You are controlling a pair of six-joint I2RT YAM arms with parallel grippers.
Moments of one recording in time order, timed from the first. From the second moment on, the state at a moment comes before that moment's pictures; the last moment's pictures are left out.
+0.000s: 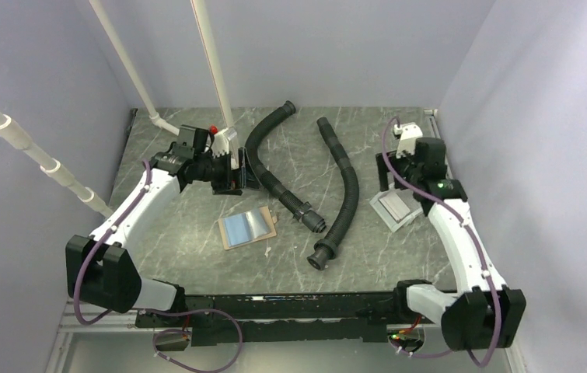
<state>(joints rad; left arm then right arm) -0.28 1.37 1.16 -0.66 0.63 -0.40 0.10 1.07 0.94 -0.49 -0.01 -0.10</state>
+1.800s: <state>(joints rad) -0.29 1.36 1.15 -0.71 0.53 -0.28 -0.28 1.57 0.95 -0.60 -0.61 -0.53</state>
